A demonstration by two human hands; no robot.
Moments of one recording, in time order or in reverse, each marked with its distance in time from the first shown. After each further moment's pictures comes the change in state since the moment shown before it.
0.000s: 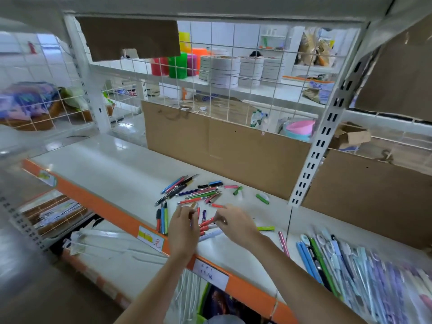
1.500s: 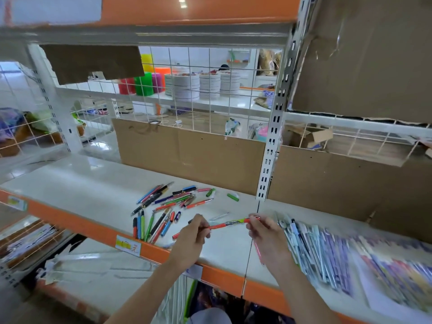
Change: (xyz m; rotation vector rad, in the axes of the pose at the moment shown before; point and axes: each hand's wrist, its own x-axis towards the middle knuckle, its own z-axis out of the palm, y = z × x) left_hand -0.048 0.072 -0.019 -0.209 -0.504 0.145; right_hand -0.124 0.039 -0.040 1.629 0.583 0.487
